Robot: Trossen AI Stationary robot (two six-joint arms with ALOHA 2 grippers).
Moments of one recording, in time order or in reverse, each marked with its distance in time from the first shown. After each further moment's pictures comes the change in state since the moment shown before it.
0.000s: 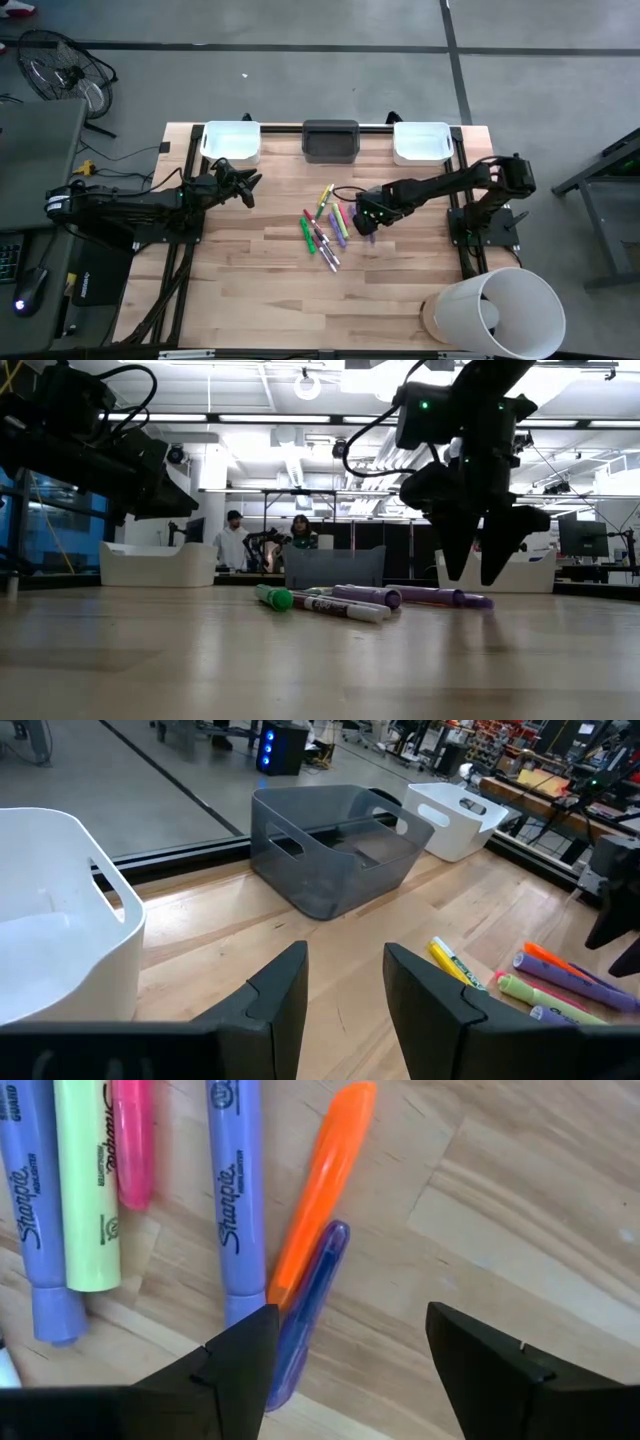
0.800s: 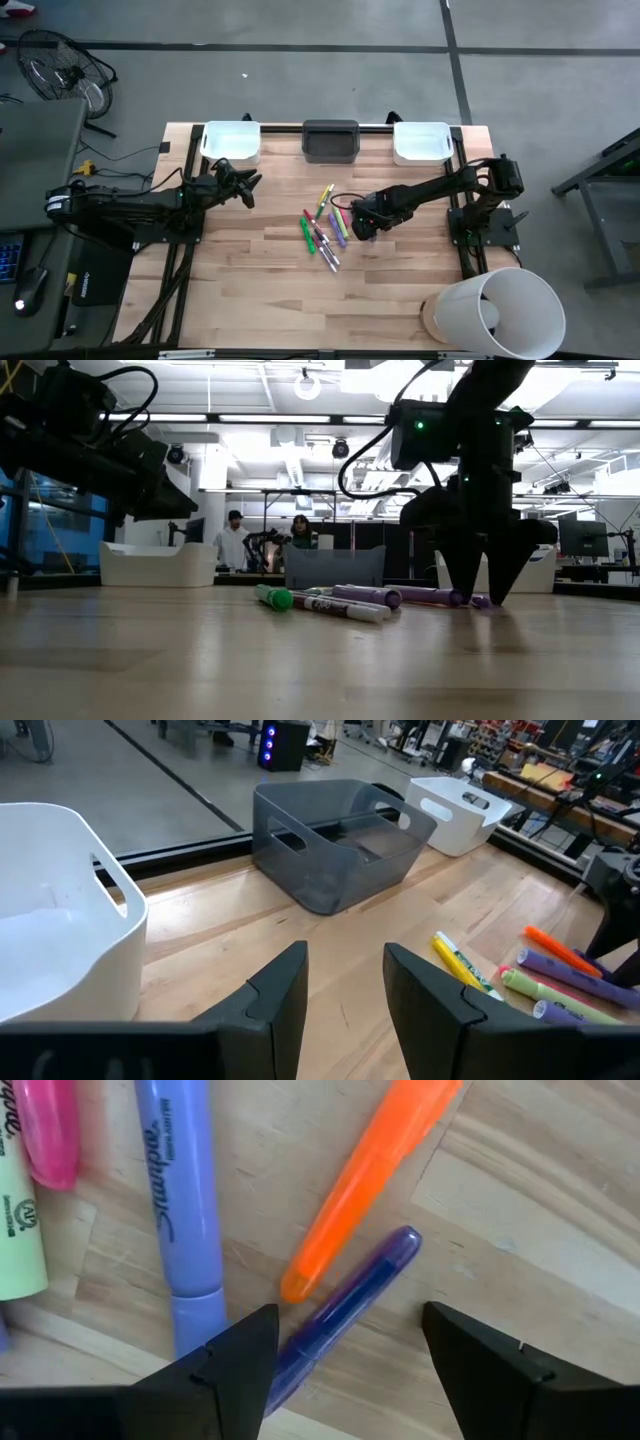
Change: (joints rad) left arm 0.000 0.000 0.000 -0.016 0.000 0.000; right arm 0.036 0.112 0.004 -0.028 0.006 0.037
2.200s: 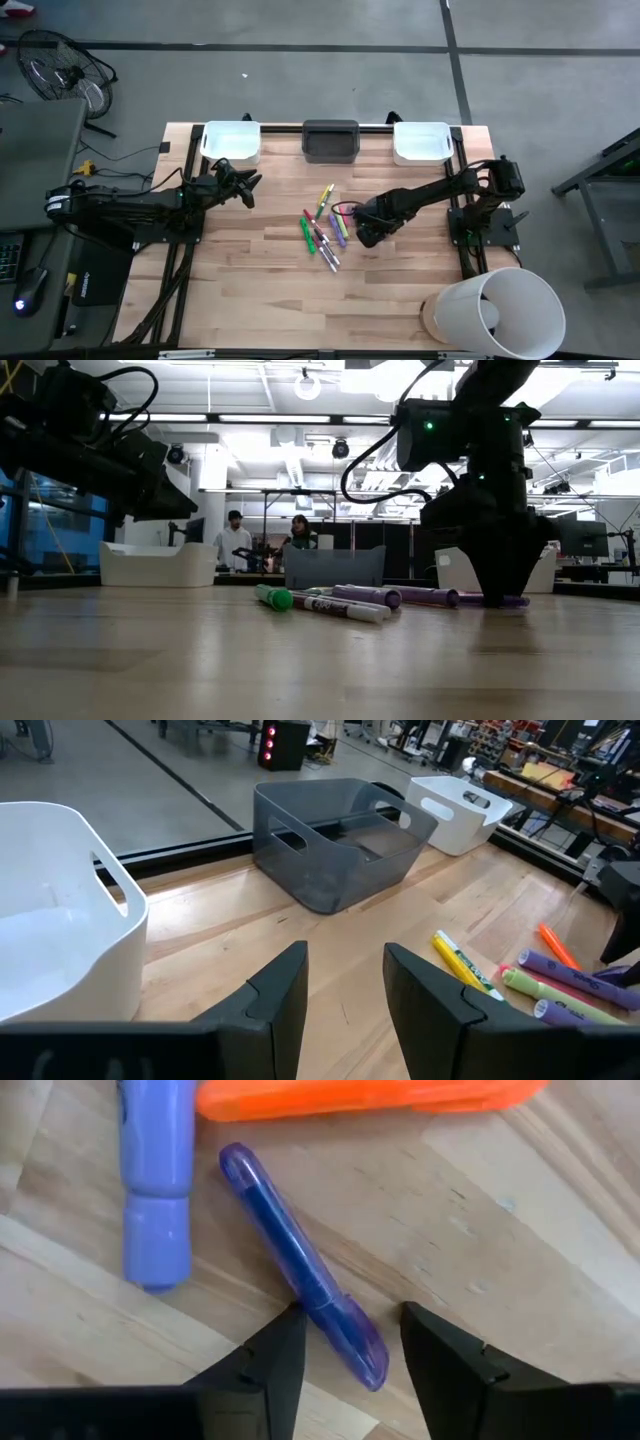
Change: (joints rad) left arm 0.000 0.000 0.000 0.000 0.000 0.000; right arm 0.040 0.003 -0.006 -0.046 -0.056 -0.146
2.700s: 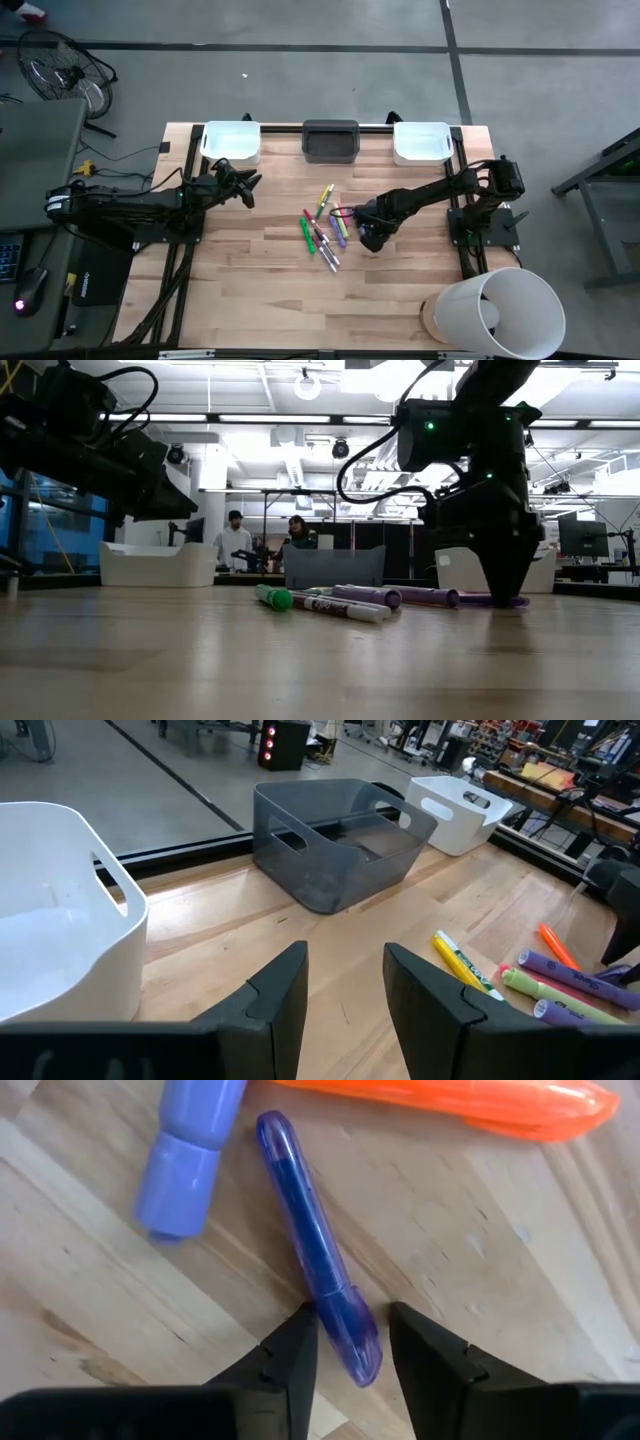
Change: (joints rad) left arm 0.000 0.000 0.000 0.000 0.000 0.000; right arm 0.000 0.000 0.000 0.004 0.005 -0.228
